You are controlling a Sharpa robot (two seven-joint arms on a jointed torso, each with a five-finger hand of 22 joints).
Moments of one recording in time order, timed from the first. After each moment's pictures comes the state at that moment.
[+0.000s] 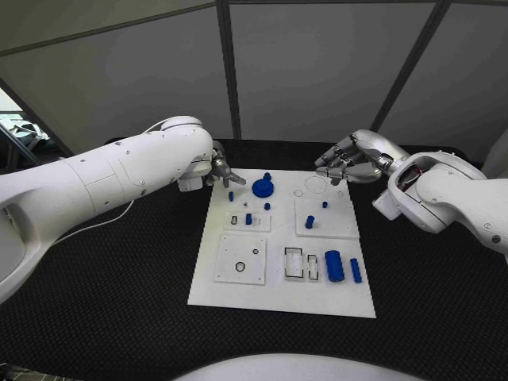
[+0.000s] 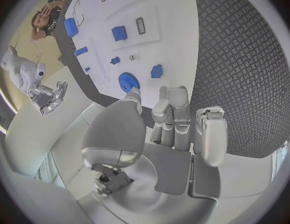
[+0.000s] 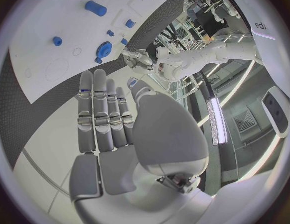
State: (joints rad) left arm 1.30 -0.51 0.01 1.02 -1.10 0.23 -0.63; left_hand 1.13 -0.05 -0.02 0.29 0.09 0.88 0.08 0.51 0.60 1.31 0.00 1.18 1.12 1.45 -0.06 0.82 0.96 0.07 1.47 0.04 1.52 1.31; right arm 1.25 -0.82 0.00 1.50 -0.98 -0.30 0.02; right_hand 1.40 -0.11 0.19 0.21 0.33 1.05 0.16 0.09 0.10 1.20 0.08 0.25 0.24 1.34 0.02 0.23 0.48 0.18 1.12 0.14 0.39 0.29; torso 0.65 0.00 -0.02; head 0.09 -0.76
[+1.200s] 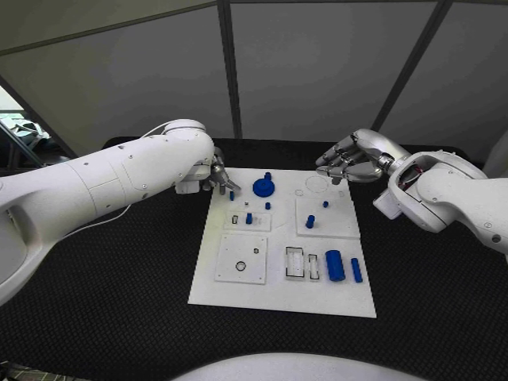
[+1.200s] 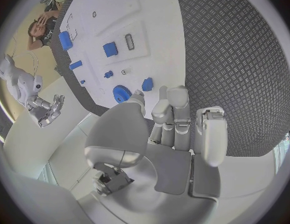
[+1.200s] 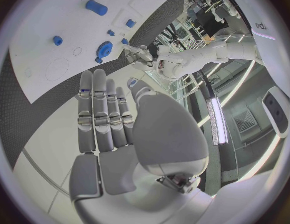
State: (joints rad) left arm 1.29 -0.51 0.00 1.02 -1.14 0.31 -0.65; left_hand 1.16 0.00 -0.02 0.29 0.09 0.90 0.08 0.51 0.57 1.31 0.00 1.19 1.12 1.45 -0.06 0.82 0.96 0.07 1.47 0.04 1.52 1.31; right arm 1.25 -0.82 0.00 1.49 -0.98 -0.30 0.02; right_hand 1.40 -0.11 0.19 0.21 0.34 1.05 0.16 0.09 0.10 1.20 0.08 0.25 0.24 1.34 0.03 0.23 0.48 0.18 1.12 0.14 0.38 0.29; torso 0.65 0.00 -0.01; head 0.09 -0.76
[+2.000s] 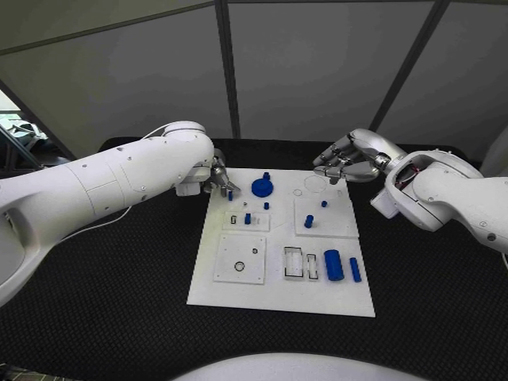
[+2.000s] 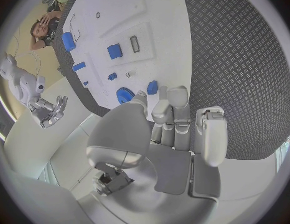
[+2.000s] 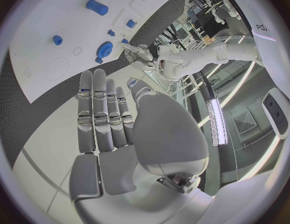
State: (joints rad) left arm 1.29 -0.51 0.00 1.03 -1.13 0.31 -0.64; left_hand 1.20 0.04 -0.01 0.28 0.09 0.91 0.08 0.51 0.55 1.31 0.00 1.19 1.12 1.45 -0.06 0.82 0.96 0.07 1.47 0.04 1.52 1.31; right arm 1.25 -0.81 0.00 1.49 -1.00 -0.30 0.02; right_hand 1.40 -0.11 0.19 0.21 0.35 1.05 0.16 0.09 0.10 1.20 0.08 0.25 0.24 1.34 0.03 0.23 0.49 0.18 1.13 0.14 0.38 0.29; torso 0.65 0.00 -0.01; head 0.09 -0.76
